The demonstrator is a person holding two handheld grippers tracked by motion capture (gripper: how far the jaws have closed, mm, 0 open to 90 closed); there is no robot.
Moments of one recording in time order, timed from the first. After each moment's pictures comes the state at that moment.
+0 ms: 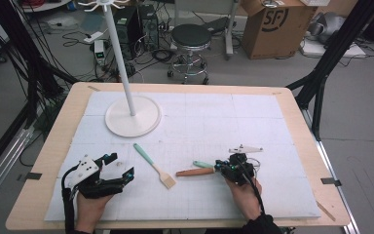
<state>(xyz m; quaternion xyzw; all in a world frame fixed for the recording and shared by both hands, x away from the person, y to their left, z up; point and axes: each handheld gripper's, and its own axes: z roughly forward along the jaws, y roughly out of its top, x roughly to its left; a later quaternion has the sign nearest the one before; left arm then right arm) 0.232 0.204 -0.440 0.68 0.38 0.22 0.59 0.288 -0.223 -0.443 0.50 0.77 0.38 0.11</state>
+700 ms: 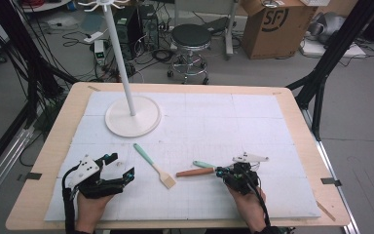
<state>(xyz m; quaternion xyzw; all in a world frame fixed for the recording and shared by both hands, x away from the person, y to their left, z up) 0.232 0.203 -0.440 0.68 0.38 0.22 0.59 0.261 -0.228 -0.440 0.48 0.77 0.40 0.10</state>
